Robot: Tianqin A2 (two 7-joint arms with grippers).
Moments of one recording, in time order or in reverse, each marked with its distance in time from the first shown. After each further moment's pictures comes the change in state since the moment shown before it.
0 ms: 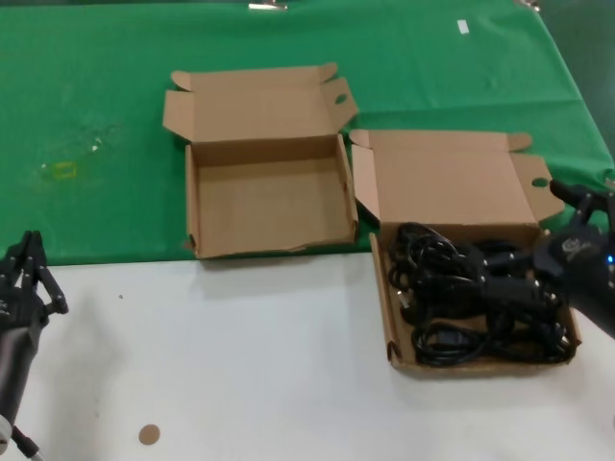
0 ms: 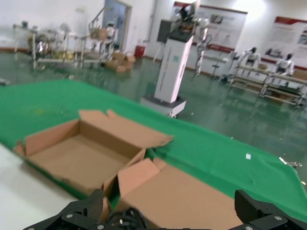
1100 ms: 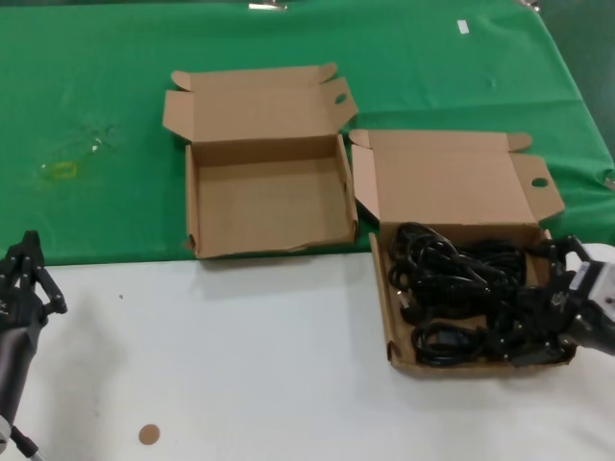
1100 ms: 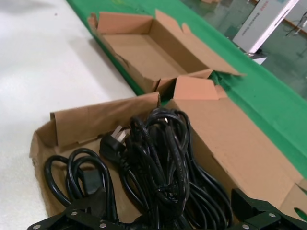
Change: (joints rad) left arm 0.000 0.000 0.000 0.000 0.000 0.000 0.000; right arm 0.328 0.147 -0.310 -0.257 -0.340 -0.352 0.132
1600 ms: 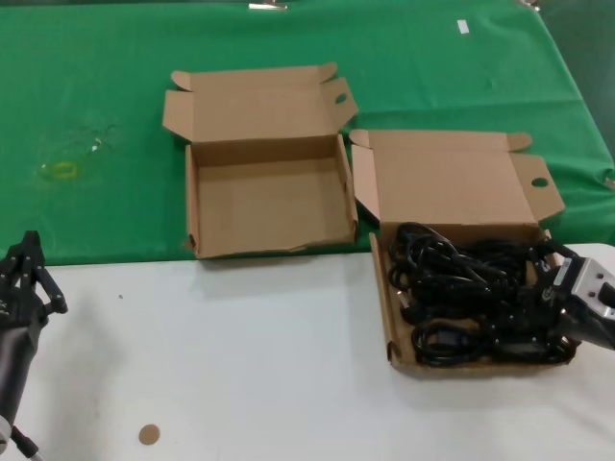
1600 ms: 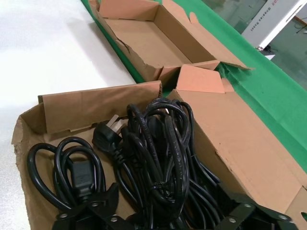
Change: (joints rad) left arm 0.000 0.000 0.000 0.000 0.000 0.000 0.000; right arm 0.057 -0.135 0.084 -0.107 -0.157 -0.150 -0.013
